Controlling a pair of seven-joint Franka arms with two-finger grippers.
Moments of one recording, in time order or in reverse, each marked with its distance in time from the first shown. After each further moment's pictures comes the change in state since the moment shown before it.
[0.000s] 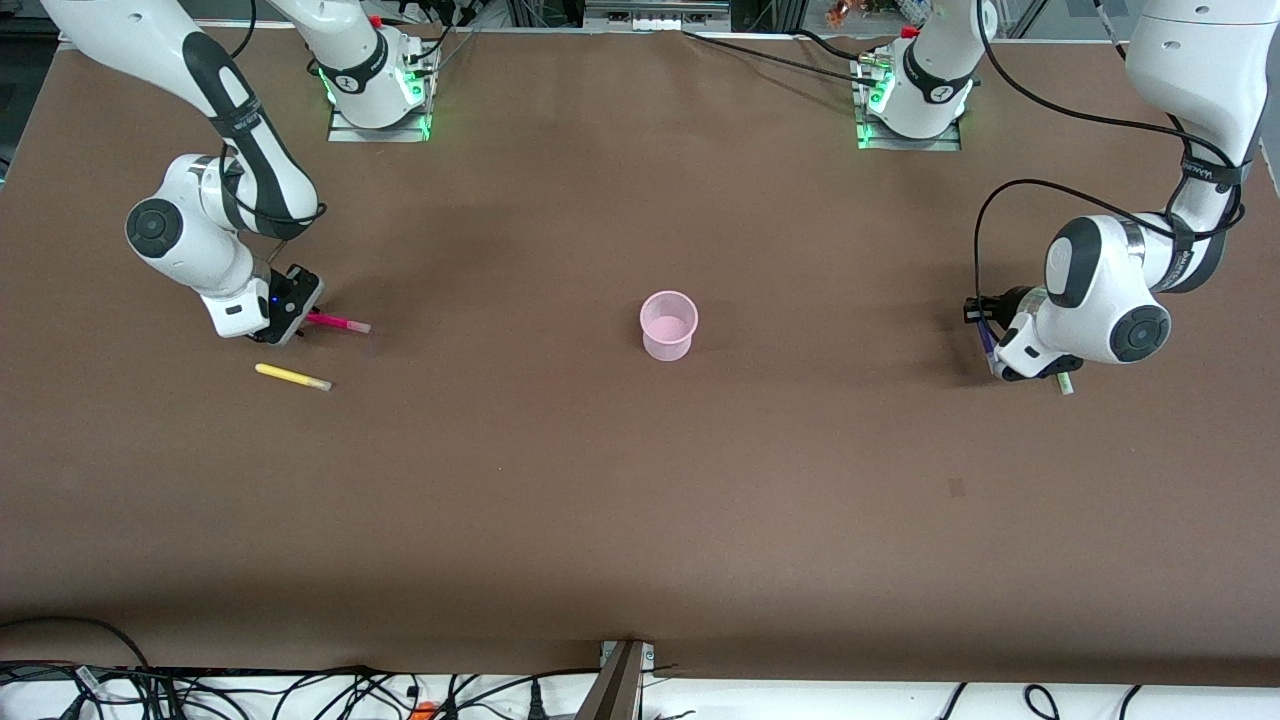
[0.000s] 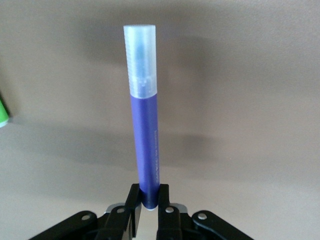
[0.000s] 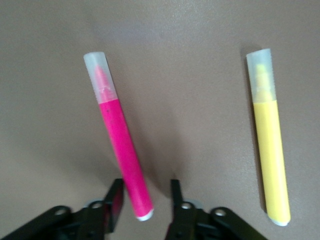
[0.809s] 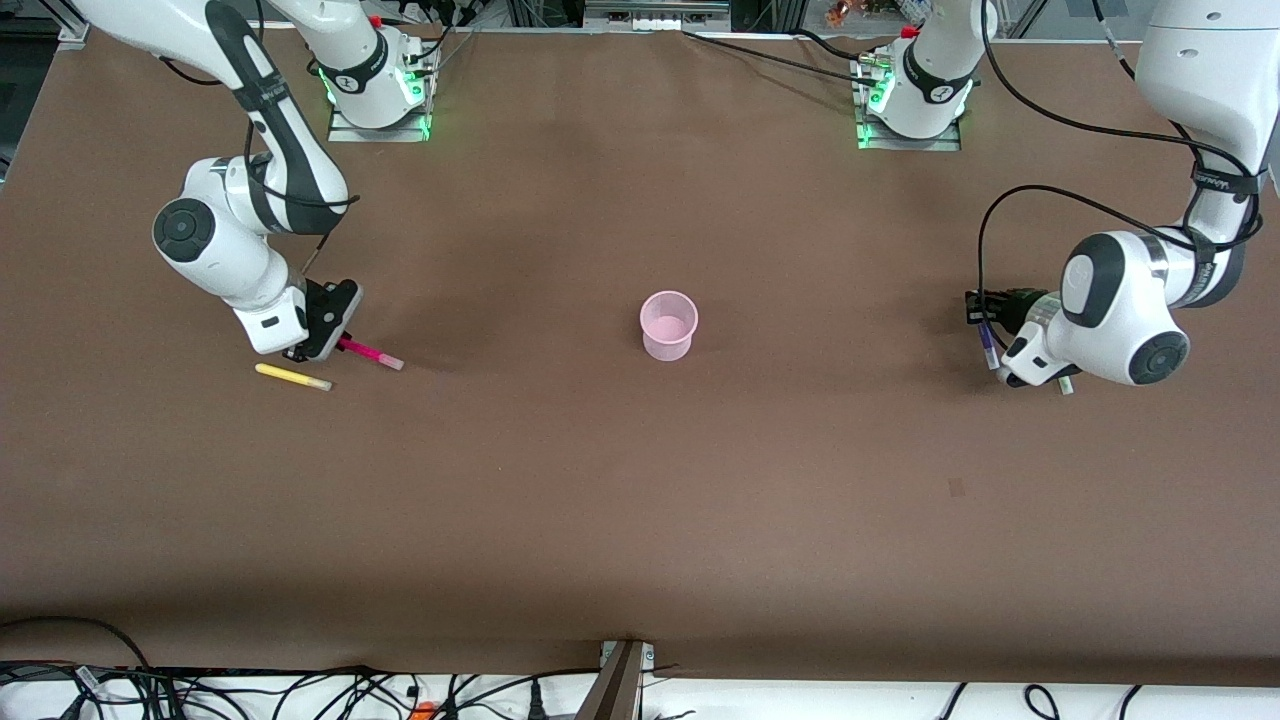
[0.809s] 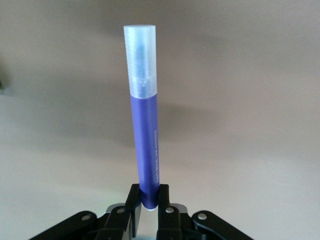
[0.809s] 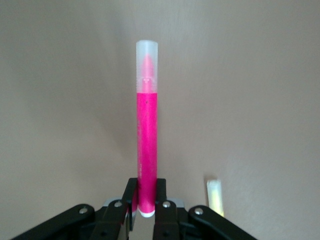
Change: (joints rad) left arm 0.003 0.045 0.000 0.157 -0.072 -0.236 -0.003; right arm 0.010 -0.070 0.214 0.194 0.000 -0.227 0.151
